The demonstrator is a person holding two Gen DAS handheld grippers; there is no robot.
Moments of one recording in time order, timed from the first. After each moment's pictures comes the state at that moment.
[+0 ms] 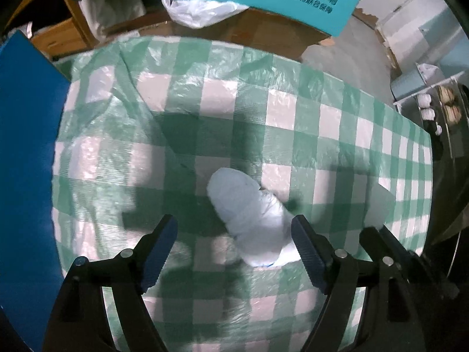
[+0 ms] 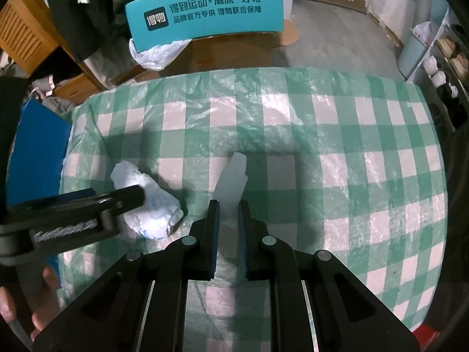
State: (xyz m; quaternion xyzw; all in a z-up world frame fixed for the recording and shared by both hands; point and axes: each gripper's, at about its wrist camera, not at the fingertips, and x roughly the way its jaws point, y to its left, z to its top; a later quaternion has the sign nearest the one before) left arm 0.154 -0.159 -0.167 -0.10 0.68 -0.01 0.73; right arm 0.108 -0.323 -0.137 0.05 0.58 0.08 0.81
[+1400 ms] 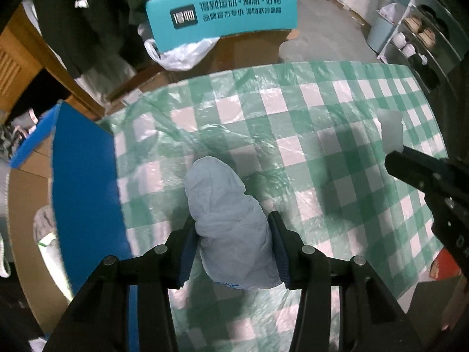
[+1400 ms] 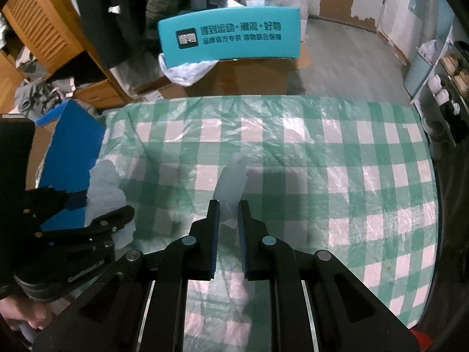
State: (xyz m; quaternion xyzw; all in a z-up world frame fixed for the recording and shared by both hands) left arm 0.097 -0.150 -0.104 0.10 0.61 -0.07 0.78; right arm 0.081 -0.304 -0.089 0.05 0.55 0.11 0.83
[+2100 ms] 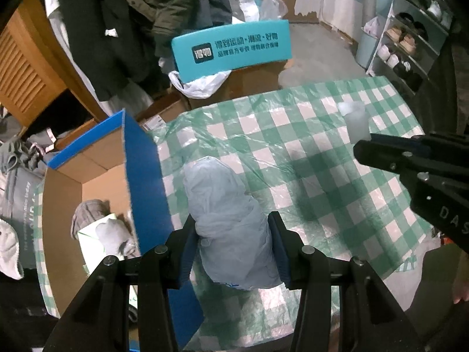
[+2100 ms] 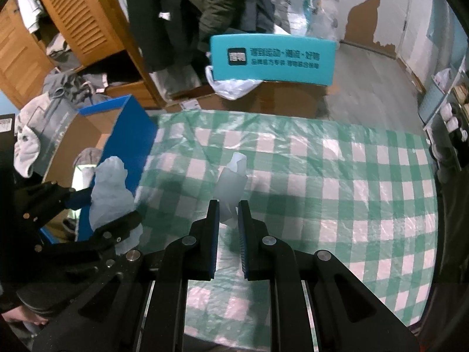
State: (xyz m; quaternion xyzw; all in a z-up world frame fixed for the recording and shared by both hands) left arm 0.041 -0.106 -0.043 0.11 0.54 -0.09 0.83; right arm 0.045 -0.250 -0.039 0.03 0.51 0.17 0.84
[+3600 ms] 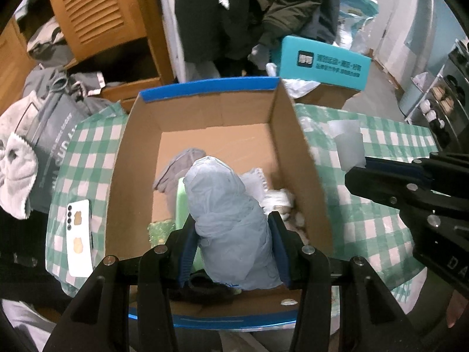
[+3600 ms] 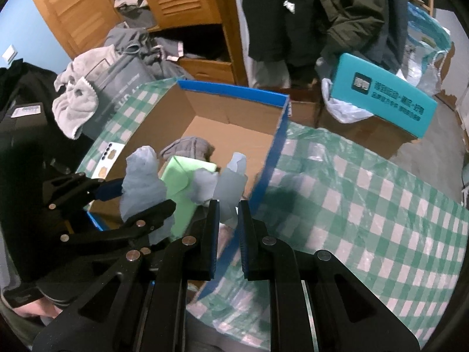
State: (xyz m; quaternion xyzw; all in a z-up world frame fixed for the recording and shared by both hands) left arm 0.019 0.074 -0.037 0.01 0.54 0.01 0.84; right arm 0.040 -0.052 -0.013 -0.04 0.51 0.30 0.80
